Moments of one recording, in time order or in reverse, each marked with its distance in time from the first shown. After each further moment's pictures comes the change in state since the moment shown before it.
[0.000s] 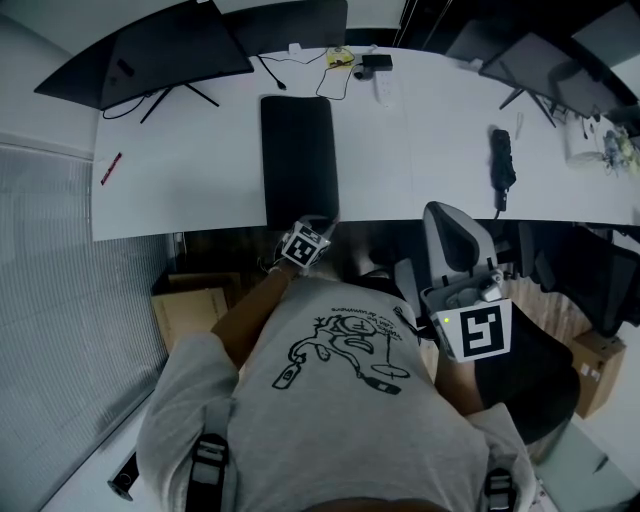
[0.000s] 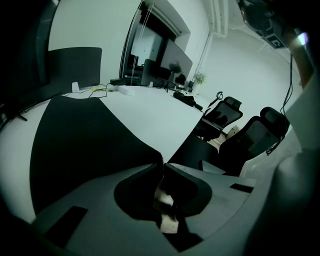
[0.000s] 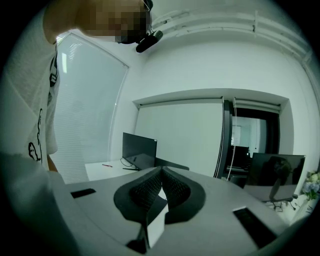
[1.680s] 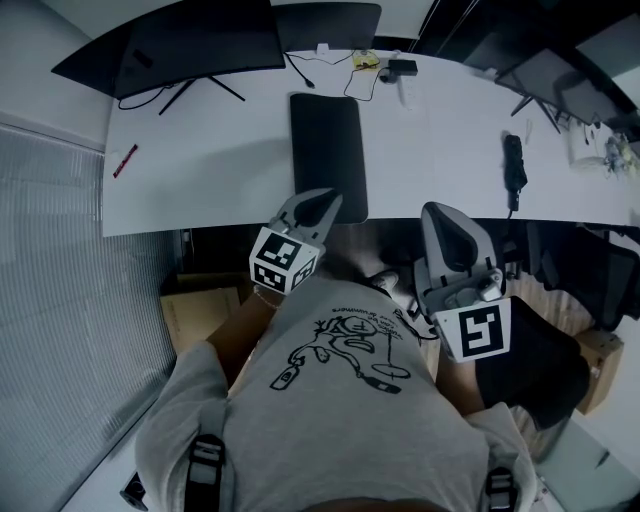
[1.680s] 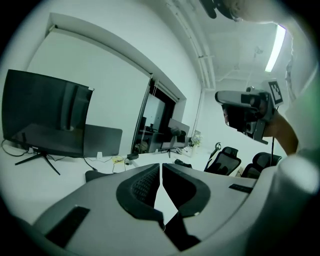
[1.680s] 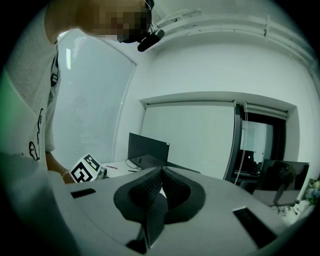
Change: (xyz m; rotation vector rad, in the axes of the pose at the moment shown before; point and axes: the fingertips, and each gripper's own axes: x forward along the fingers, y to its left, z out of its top) left arm -0.266 0.013 0.144 -0.033 -0.632 0.042; right arm 0.035 0.102 0.028 -0.039 0.002 0.015
